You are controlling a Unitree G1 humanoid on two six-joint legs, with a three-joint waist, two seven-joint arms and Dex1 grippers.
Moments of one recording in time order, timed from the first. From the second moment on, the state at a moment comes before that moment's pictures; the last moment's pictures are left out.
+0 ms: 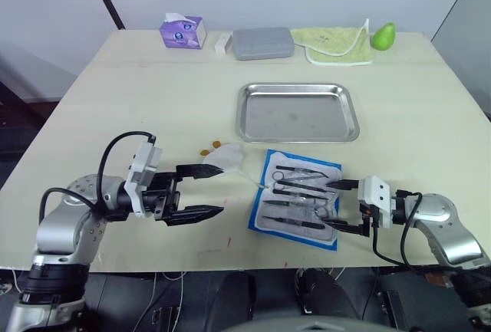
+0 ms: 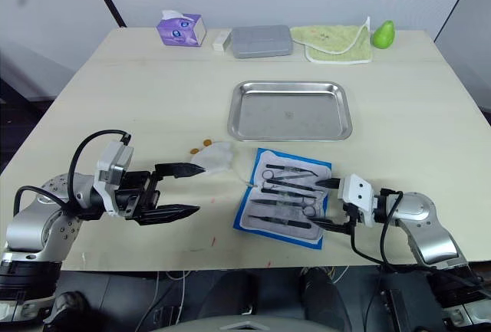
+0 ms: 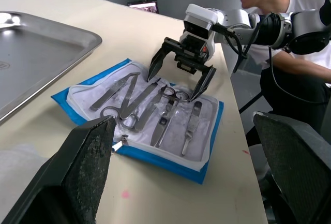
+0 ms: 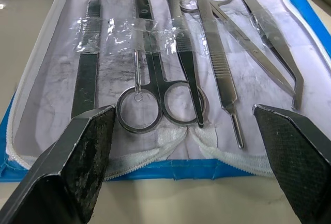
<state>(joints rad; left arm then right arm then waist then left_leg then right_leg) -0.12 0.78 0.17 -0.15 -0.68 0.40 -1.44 -0.13 -0.65 0.15 0.00 0.22 -0.03 1.13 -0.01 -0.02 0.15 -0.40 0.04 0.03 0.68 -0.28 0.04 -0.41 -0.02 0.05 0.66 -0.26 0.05</state>
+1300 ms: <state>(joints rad) -0.82 0.45 -0.33 0.51 -0.18 0.18 -1.42 -0.13 -0.53 0.16 0.22 0.27 -0.20 1.13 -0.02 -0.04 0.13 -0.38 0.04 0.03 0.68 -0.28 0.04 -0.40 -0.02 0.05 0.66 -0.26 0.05</state>
